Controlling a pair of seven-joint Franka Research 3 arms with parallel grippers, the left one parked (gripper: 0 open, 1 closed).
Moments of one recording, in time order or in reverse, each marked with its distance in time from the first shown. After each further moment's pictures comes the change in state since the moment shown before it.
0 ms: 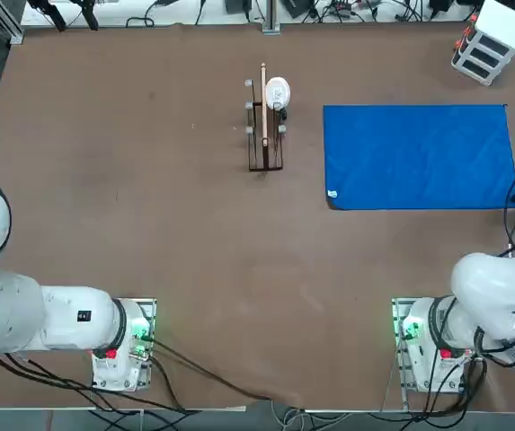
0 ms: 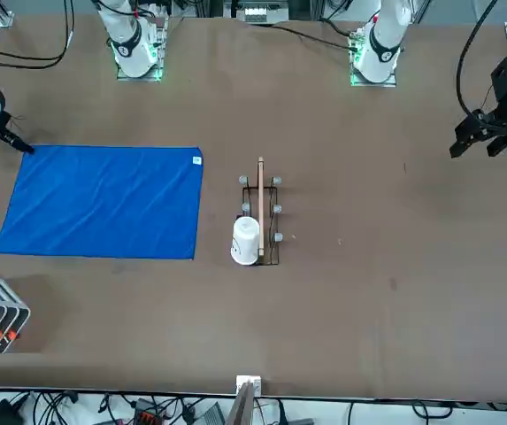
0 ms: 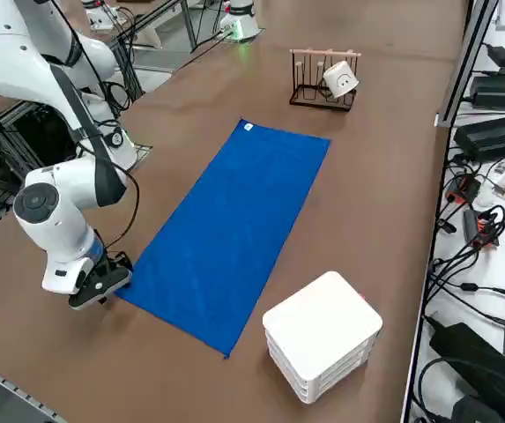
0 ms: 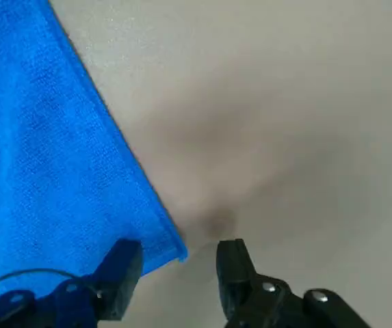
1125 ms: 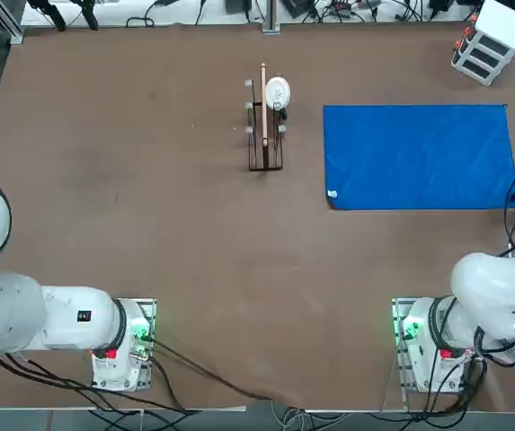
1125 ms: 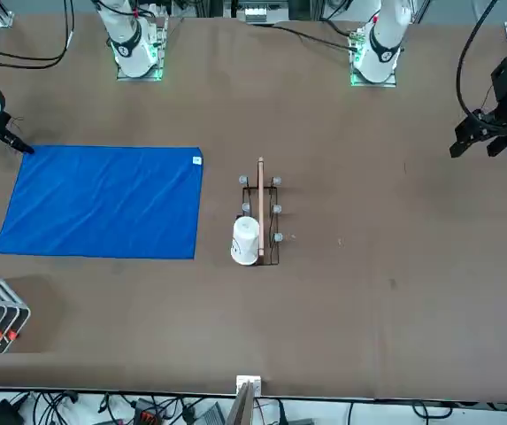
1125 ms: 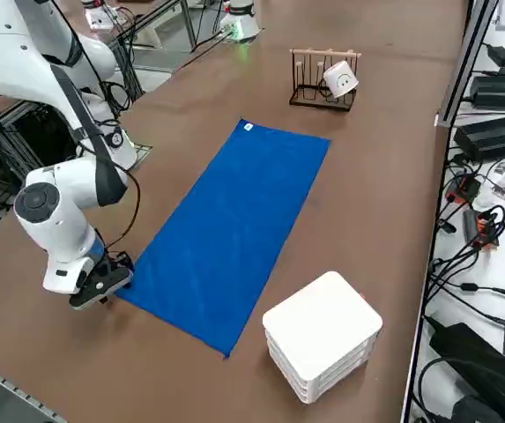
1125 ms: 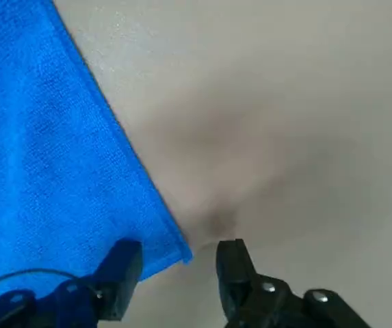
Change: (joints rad) arm 0.000 0.000 0.005 0.001 0.004 0.000 0.002
